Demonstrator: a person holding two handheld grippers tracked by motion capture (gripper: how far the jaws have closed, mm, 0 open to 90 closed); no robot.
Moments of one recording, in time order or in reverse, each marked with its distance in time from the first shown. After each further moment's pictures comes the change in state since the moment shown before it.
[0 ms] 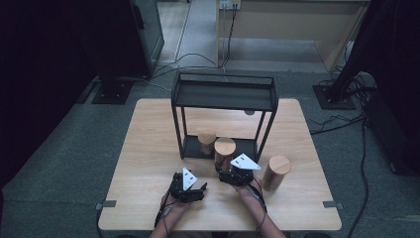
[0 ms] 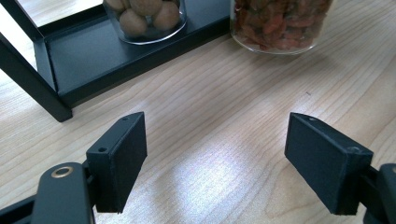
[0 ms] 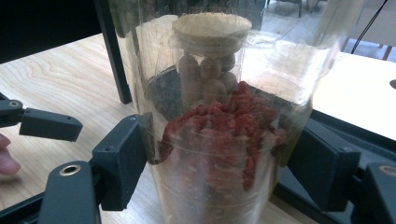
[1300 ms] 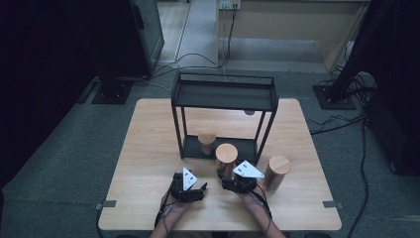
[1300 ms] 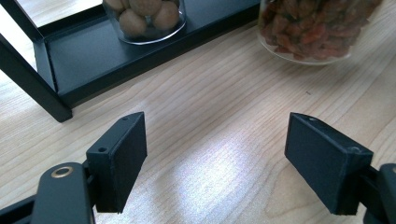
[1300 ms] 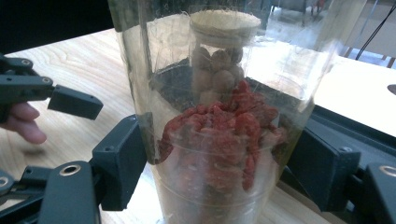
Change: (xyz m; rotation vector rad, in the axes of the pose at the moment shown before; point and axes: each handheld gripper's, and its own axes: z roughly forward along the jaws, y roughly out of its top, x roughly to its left) left arm -0.001 0.000 0.000 0.002 0.002 0.006; right arm 0.002 -0.011 -0.020 -0.015 0.021 -0.047
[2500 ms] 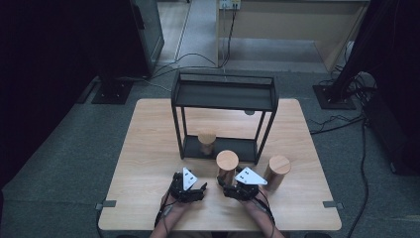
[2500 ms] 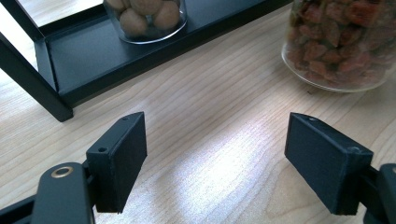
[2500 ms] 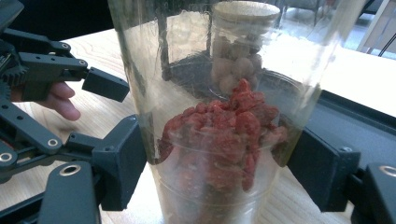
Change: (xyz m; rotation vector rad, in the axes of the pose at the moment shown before) left arm -0.001 0.000 0.000 0.001 0.005 0.003; right arm -0.001 -0.012 -0.014 -0.002 0.061 -0.011
